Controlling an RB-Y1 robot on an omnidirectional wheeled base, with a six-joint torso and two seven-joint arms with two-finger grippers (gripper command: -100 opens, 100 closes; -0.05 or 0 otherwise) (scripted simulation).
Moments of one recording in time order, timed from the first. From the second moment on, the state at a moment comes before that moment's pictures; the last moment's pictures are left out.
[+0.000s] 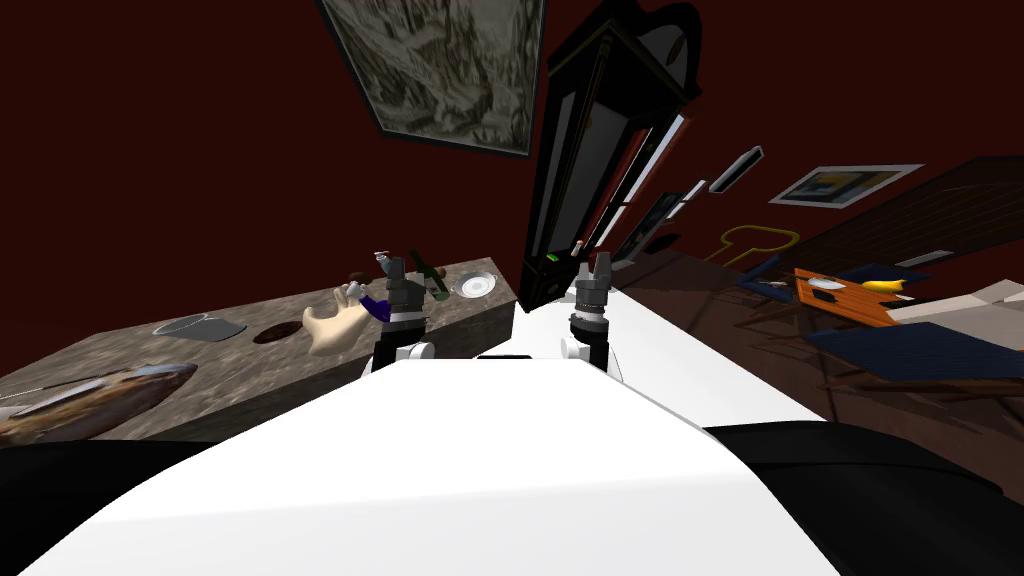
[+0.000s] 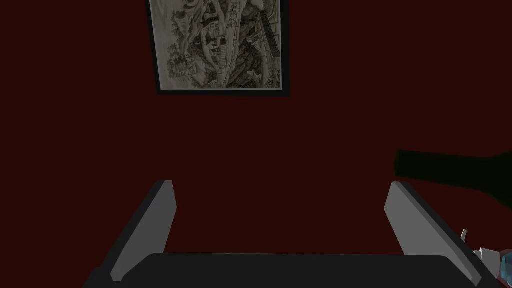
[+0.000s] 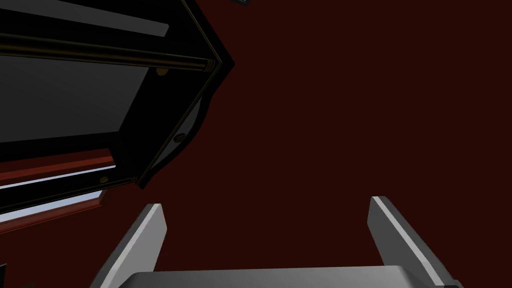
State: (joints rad) left arm 0.51 0.04 0.03 -2.23 0.06 -0.38 -0.17; right arm 0.46 -0.02 0.03 -2.26 0.10 -0.58 0.16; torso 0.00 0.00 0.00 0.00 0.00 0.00
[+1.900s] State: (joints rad) left arm 0.36 0.23 0.09 -2.24 0.18 0.06 -0.10; right arm 0.46 -0.02 0.03 -2.26 0.10 -0.58 0.16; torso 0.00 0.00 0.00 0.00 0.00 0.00
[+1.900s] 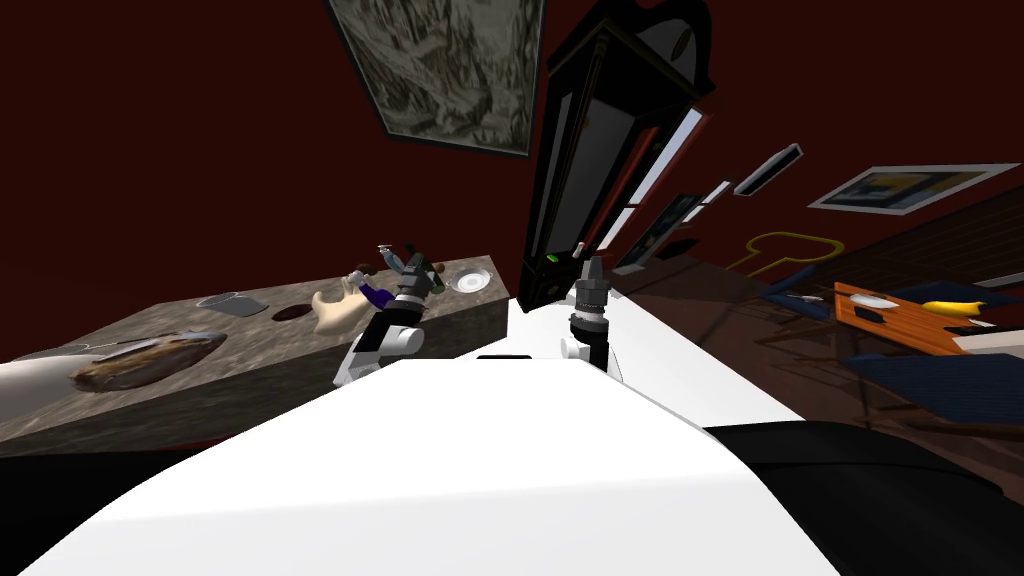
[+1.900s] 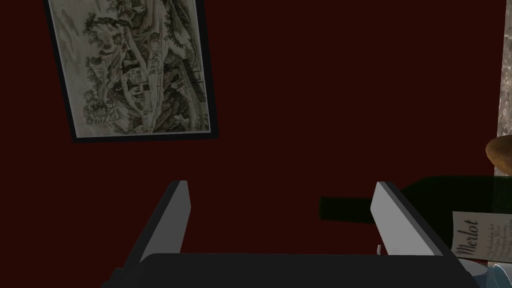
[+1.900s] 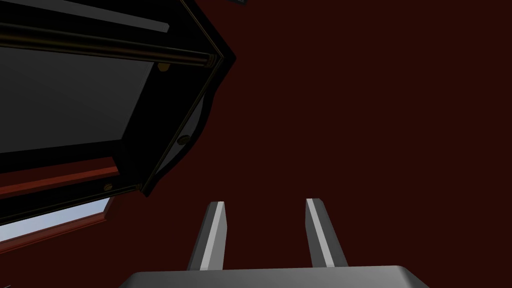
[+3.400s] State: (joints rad) left arm 0.30 0.33 0.15 -2.24 0.29 0.44 -0.01; right arm 0.46 -0.02 0.03 -2.26 0.10 -0.58 0.16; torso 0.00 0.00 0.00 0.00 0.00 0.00
